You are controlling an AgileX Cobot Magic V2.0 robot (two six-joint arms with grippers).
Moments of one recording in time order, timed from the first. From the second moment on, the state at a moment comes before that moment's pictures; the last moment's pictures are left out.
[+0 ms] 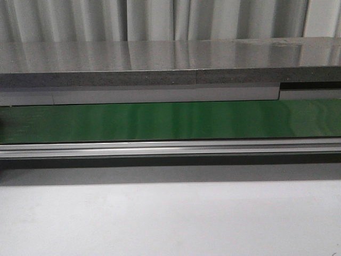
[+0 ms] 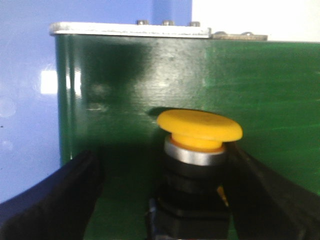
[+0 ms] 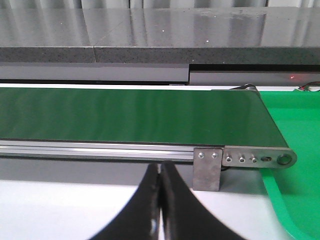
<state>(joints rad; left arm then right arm) 0.15 1.92 -1.48 -0.19 0.97 0.20 0.04 -0.01 0.03 0.07 0.17 -0.05</state>
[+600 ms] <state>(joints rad) 0.14 1.64 -1.45 -0.21 1.02 0.22 0.04 -0.01 0.03 0.07 0.17 -0.05</state>
